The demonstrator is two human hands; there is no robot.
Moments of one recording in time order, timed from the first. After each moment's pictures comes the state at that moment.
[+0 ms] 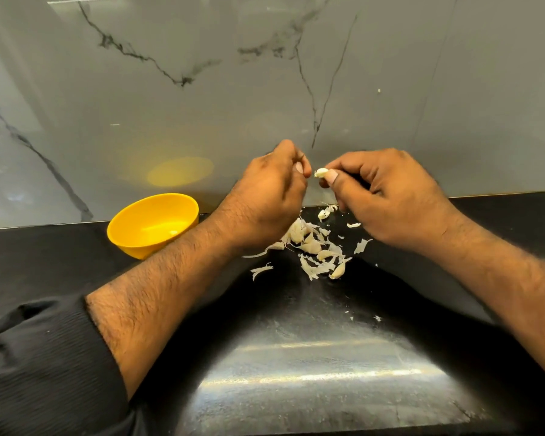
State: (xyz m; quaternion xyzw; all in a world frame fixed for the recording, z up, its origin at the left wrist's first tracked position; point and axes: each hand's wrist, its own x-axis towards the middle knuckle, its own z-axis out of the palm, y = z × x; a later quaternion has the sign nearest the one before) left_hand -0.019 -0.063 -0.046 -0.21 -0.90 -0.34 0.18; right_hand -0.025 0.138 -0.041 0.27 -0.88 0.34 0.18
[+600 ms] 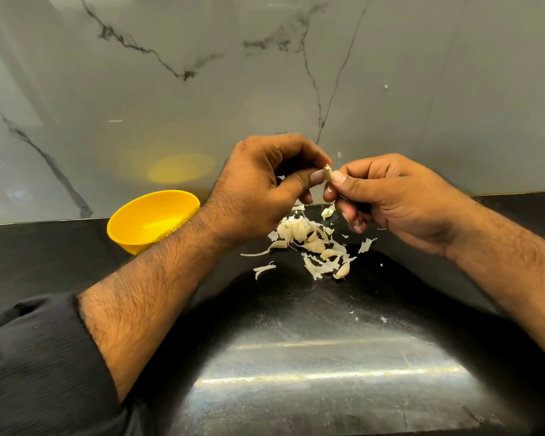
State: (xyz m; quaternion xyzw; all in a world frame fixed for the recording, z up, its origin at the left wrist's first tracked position) left_hand -0.023 -0.077 -0.041 -0.31 -0.82 -0.43 0.21; right_hand -0.033 0.147 -0.042 0.24 -0.75 0.61 -0.12
